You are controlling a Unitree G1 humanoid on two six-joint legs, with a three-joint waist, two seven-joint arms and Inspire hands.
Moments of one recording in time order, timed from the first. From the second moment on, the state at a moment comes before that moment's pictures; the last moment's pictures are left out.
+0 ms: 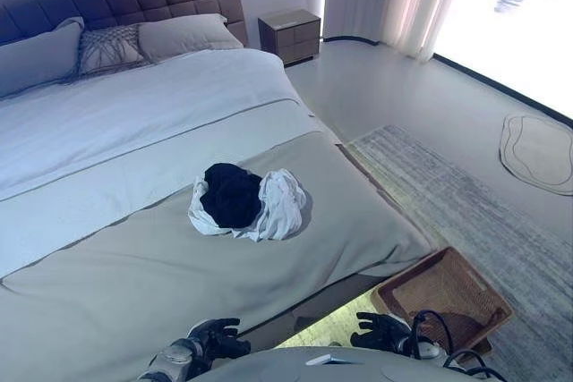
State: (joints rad) left arm -0.02 0.23 -0.28 1.25 -0.08 -0.09 -0.20; right arm -0.03 -0.25 0.20 1.28 0.01 -0.09 0.16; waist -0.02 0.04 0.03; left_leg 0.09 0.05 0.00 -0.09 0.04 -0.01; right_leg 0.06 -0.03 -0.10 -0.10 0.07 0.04
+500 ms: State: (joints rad) left arm -0.02 0.23 -0.28 1.25 -0.08 -0.08 -0.18; right arm -0.03 -0.24 0.20 1.29 0.07 -0.09 0.14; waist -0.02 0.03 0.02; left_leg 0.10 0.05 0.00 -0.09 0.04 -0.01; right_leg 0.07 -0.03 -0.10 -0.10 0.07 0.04
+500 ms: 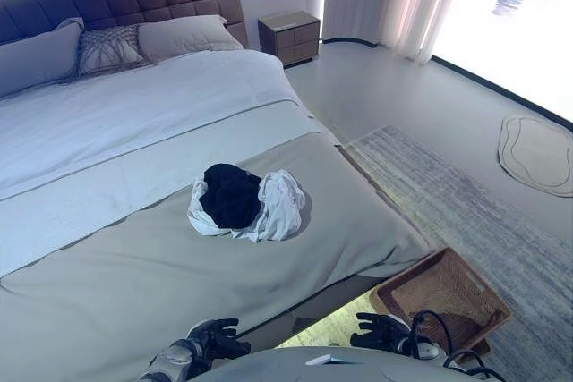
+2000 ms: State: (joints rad) left arm -0.23 0.40 -0.32 1.13 -0.32 -0.19 -0.16; right arm -1.23 -0.49 0.61 1.10 -0.33 0.26 -0.17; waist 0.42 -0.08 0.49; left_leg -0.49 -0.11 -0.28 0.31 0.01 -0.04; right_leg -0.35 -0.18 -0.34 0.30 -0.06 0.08
